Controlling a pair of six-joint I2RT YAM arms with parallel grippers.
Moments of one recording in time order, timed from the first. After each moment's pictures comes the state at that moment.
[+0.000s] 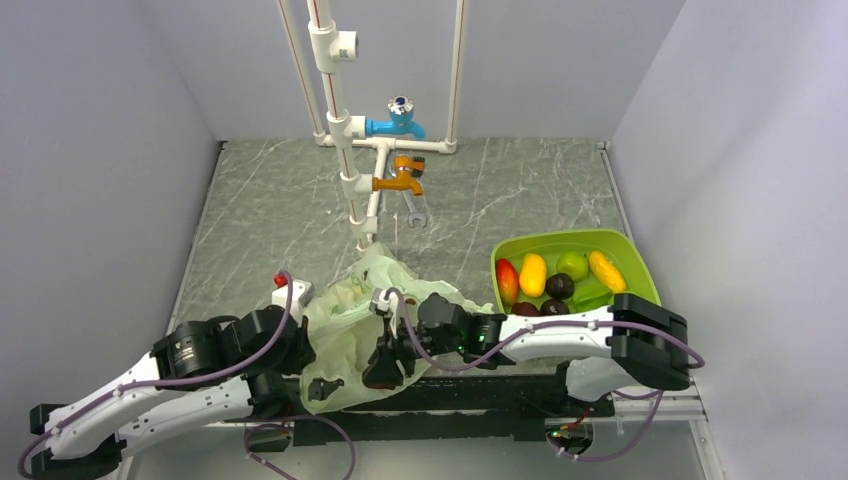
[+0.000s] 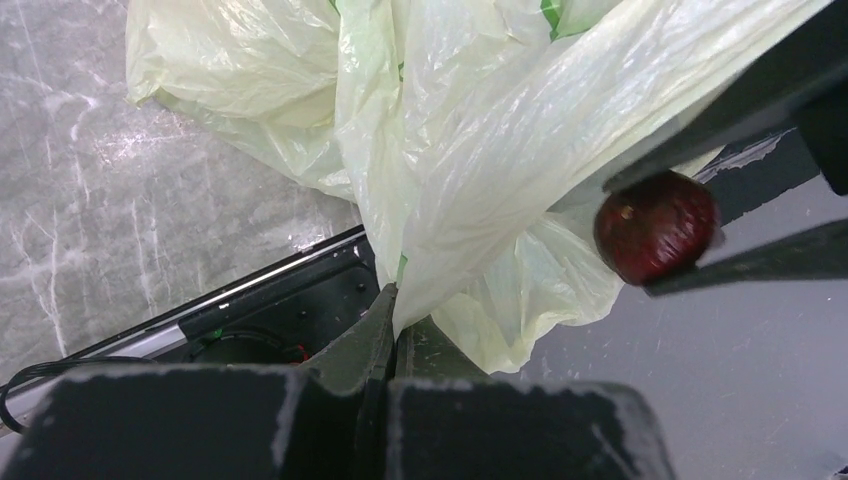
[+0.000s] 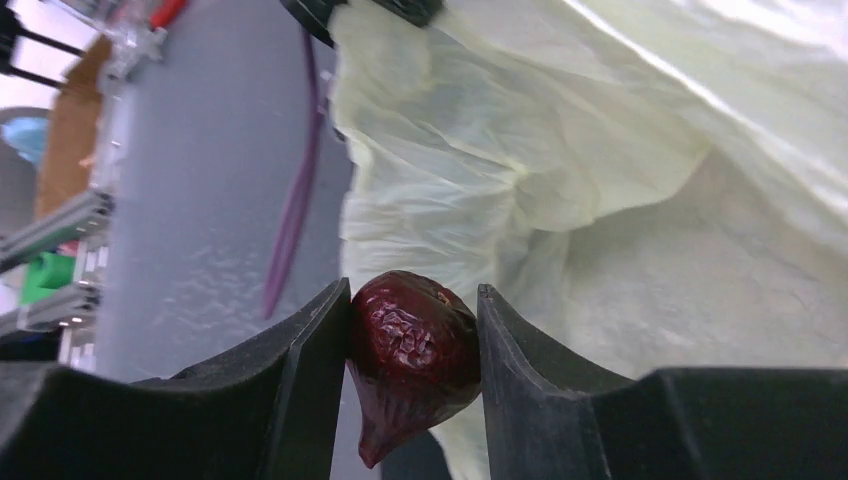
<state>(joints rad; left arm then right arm) -1.11 0.45 0.78 -1.26 -0.22 -0.78 1.30 1.41 0.65 0.39 -0.34 0.40</state>
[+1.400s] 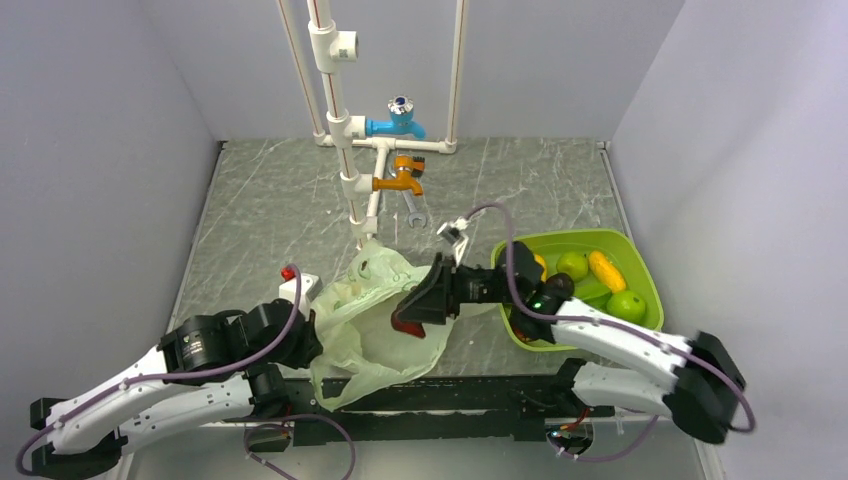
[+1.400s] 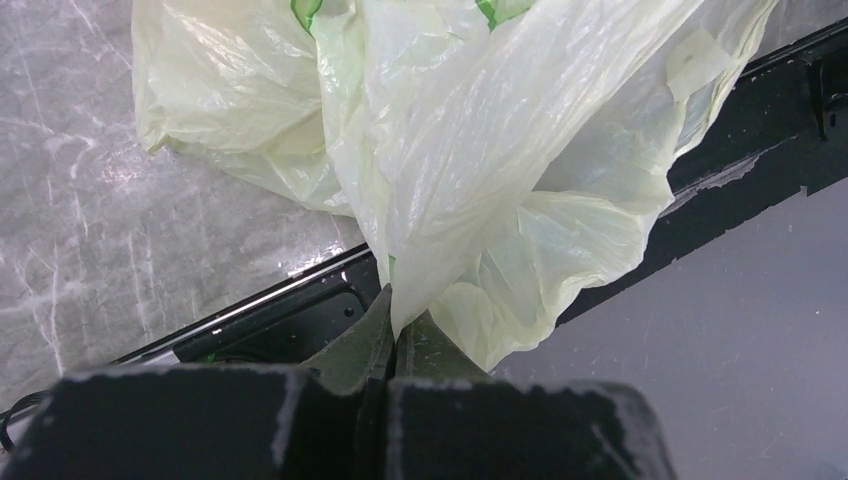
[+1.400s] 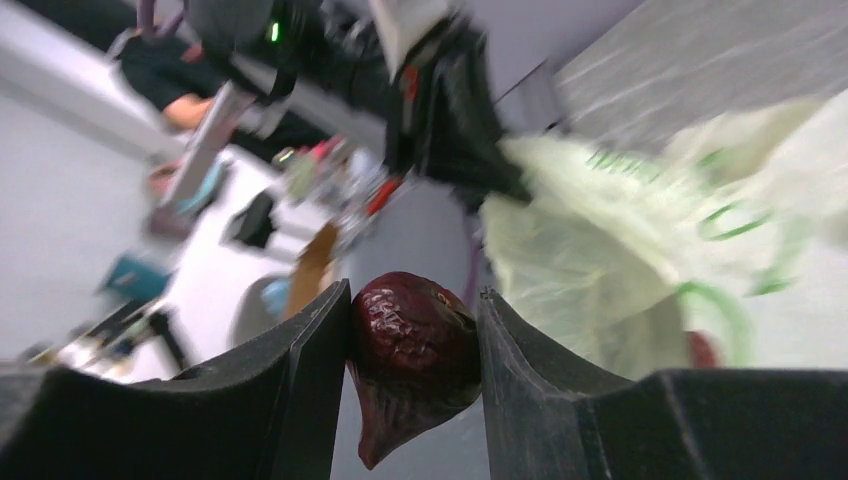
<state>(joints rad) -1.11 0.51 0.80 -1.19 -0.23 -0.76 0.89 1.13 0.56 0.65 -0.78 0.94</state>
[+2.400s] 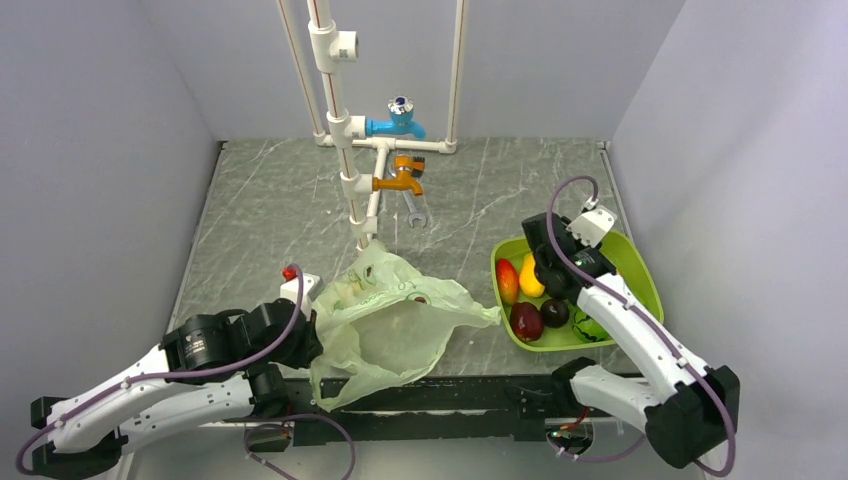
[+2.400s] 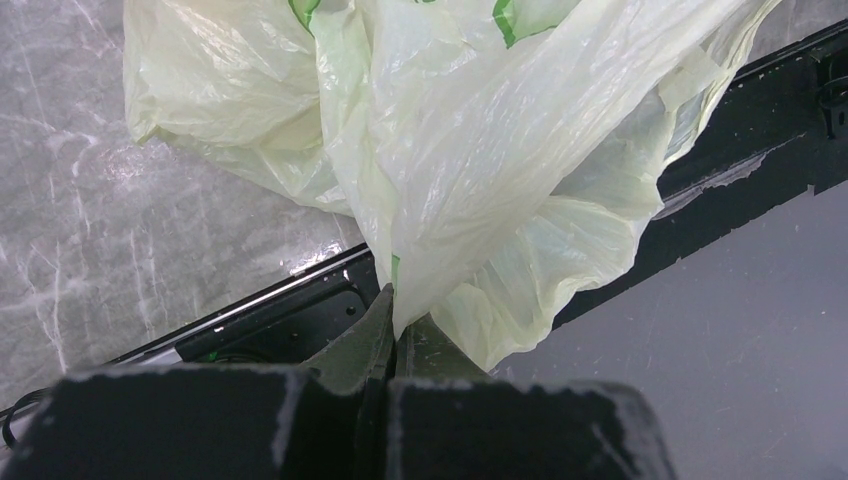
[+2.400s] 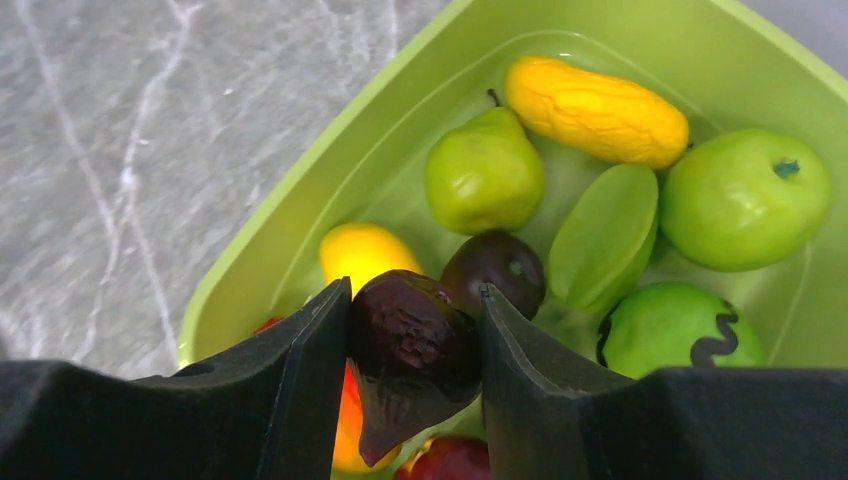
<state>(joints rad) -1.11 0.52 0.80 -1.19 -0.23 -0.76 0.48 1.02 0.87 -0.77 0.85 0.94</state>
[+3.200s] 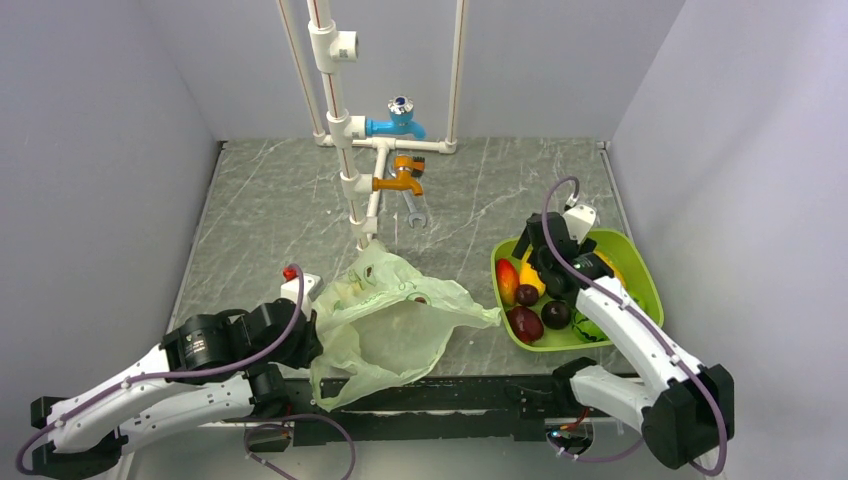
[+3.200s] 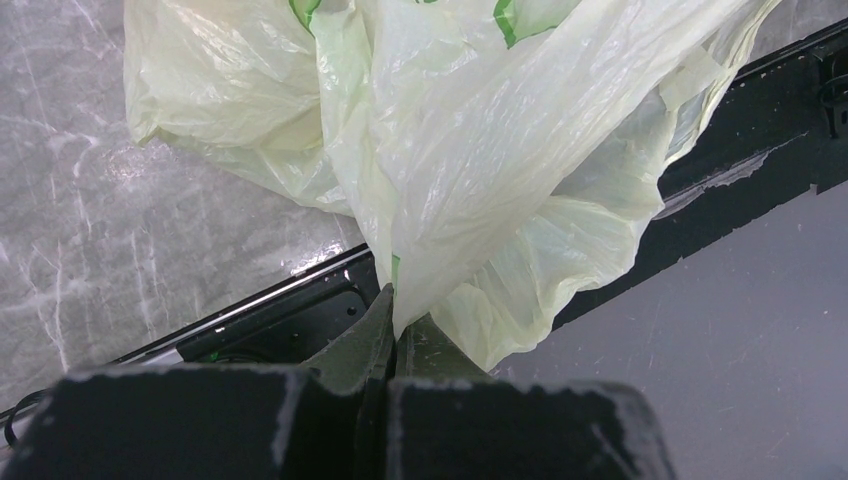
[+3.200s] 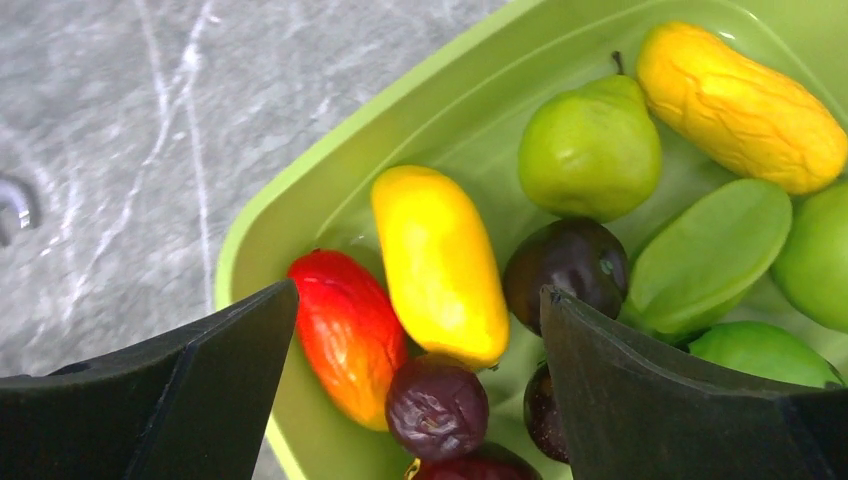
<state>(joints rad) -1.11 0.52 0.80 -1.19 -0.23 -0.76 0.38 1.05 0.77 -0.57 0.58 0.71</state>
